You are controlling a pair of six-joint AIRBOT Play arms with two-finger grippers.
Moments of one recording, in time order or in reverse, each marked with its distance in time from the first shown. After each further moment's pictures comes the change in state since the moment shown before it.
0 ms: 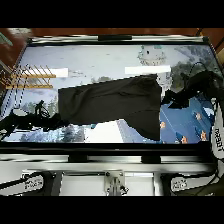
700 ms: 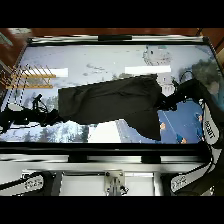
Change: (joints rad) left arm 0.000 0.017 0.095 -0.007 -0.079 0.045; right arm 0.028 -0.169 -0.017 0.130 0.132 -0.009
